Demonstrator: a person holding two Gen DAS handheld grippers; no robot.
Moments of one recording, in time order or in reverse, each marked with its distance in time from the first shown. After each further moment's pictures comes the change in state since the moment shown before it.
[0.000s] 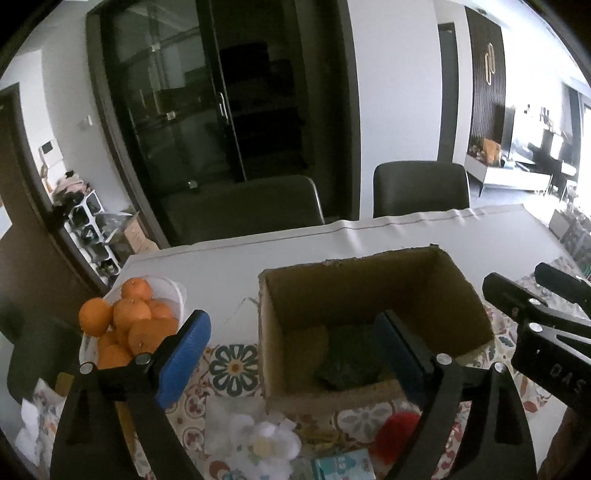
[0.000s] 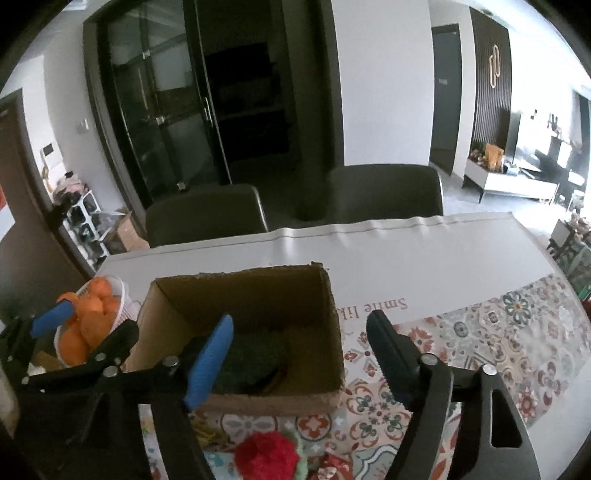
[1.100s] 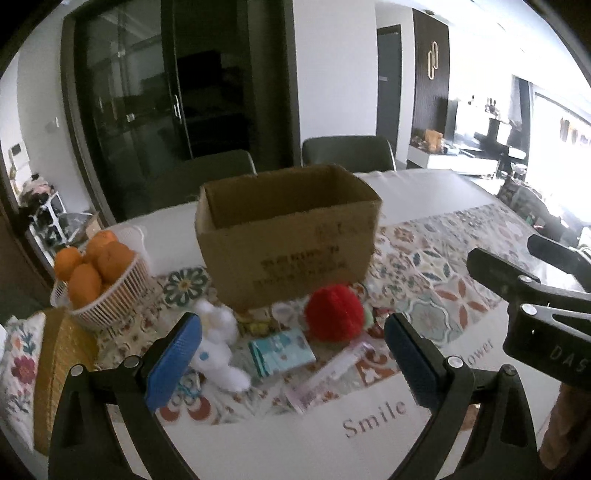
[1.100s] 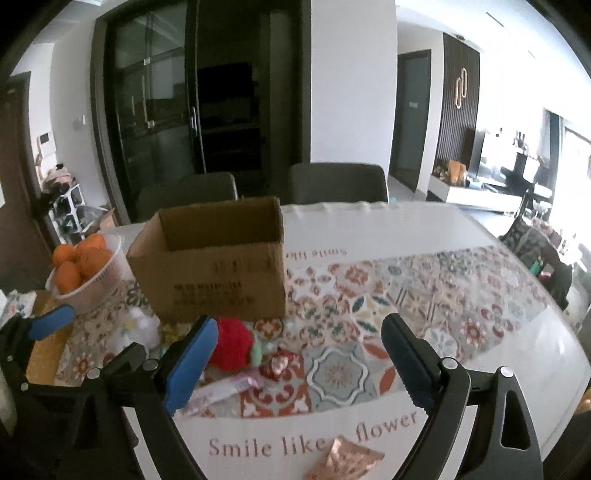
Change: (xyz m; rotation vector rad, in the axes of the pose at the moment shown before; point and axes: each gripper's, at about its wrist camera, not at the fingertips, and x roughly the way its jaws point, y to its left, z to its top) left arm -0.087 -0.035 -0.149 0.083 -0.019 -0.205; right arm -0.116 -0.022 -0.147 -0.015 -0.086 -0.125
